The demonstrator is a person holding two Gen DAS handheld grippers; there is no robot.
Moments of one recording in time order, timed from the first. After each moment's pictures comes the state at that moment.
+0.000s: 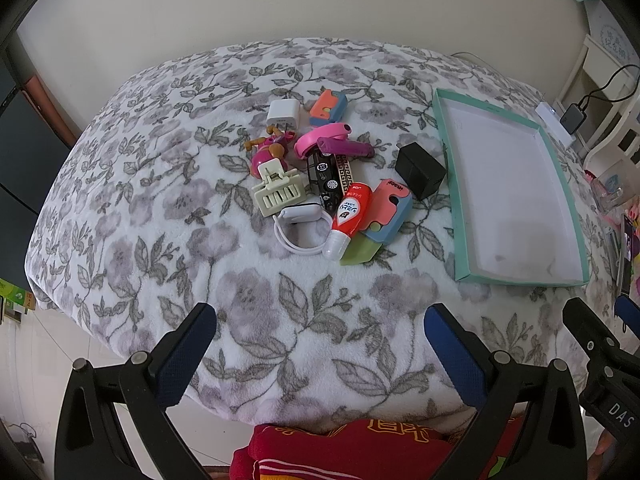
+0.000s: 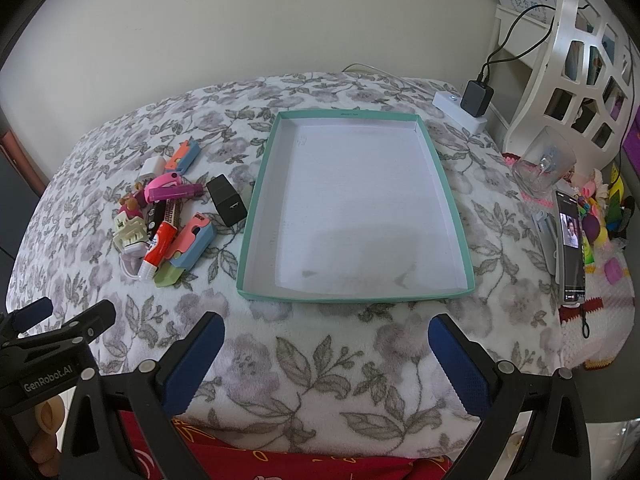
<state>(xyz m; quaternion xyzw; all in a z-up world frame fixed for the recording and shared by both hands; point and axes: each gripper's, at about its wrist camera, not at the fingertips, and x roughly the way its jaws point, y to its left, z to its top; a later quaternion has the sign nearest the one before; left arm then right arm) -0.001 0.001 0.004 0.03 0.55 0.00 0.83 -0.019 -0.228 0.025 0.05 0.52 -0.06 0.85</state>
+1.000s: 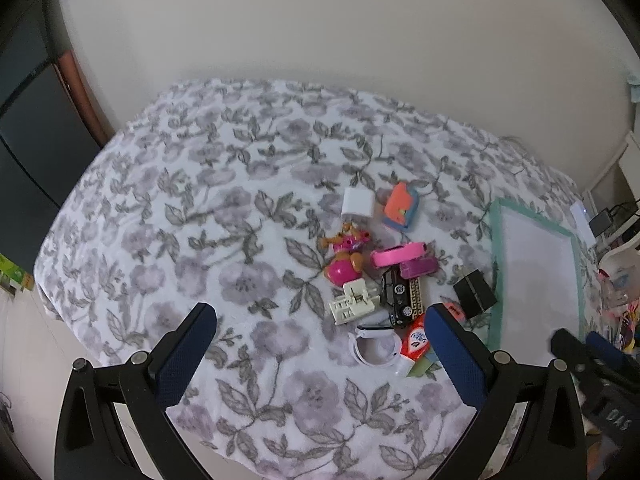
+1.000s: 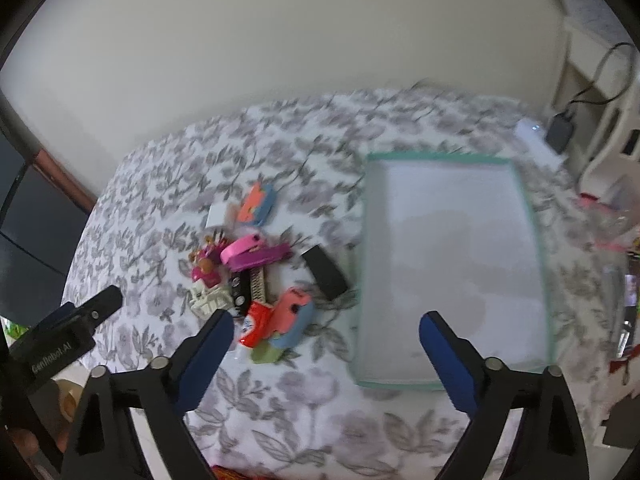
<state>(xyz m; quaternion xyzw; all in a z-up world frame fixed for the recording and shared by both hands) 0.086 0.080 0.039 -0.04 0.52 0.04 0.85 0.094 -0.159 0.043 0.11 0.54 0.03 0.83</state>
